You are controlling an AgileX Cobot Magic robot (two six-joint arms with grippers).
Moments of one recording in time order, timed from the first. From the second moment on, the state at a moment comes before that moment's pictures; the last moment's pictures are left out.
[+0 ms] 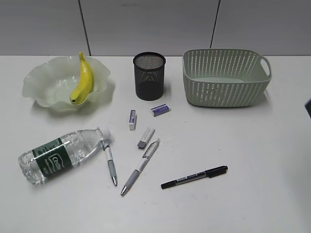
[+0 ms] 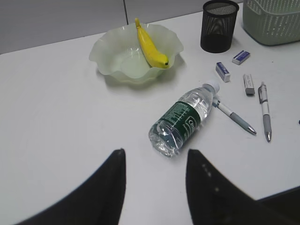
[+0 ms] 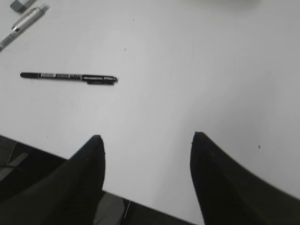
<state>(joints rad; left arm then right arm) -0.18 -0.01 -0.54 -0.07 1.06 0.11 0.26 1.14 -0.96 0.11 0.97 -0.14</state>
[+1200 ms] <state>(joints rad) -0.18 0.30 -0.54 -0.07 1.05 0.13 0.26 -0.01 -0.51 0.06 1.05 -0.12</state>
